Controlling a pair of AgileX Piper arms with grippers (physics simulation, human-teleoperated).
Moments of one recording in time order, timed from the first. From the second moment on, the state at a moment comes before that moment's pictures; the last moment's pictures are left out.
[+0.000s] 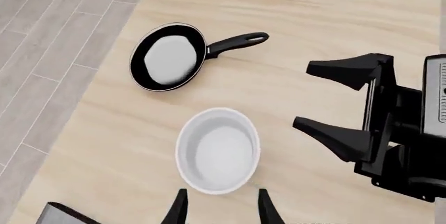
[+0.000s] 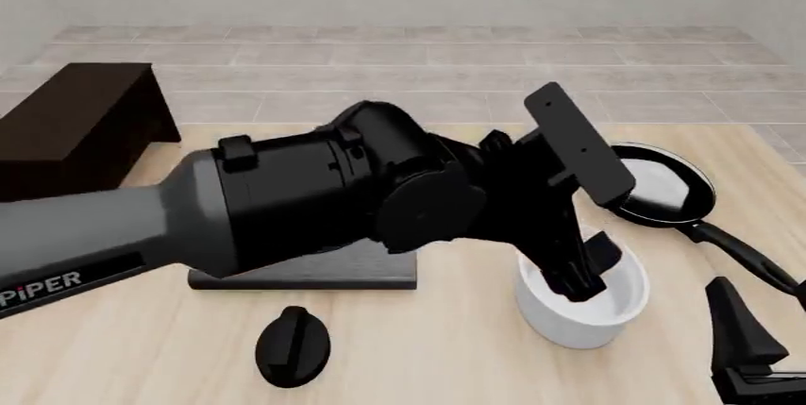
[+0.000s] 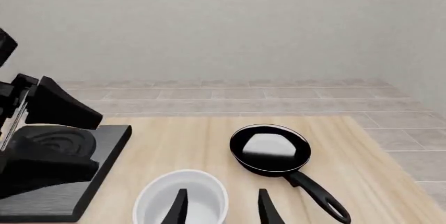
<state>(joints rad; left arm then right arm) -1.09 1.72 -1.49 0.45 0.24 0.00 0.00 -0.01 0.01 0.01</state>
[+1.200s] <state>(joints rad) -1.18 1.98 -1.53 0.46 0.45 0.00 0.00 -0.01 0.01 0.01</state>
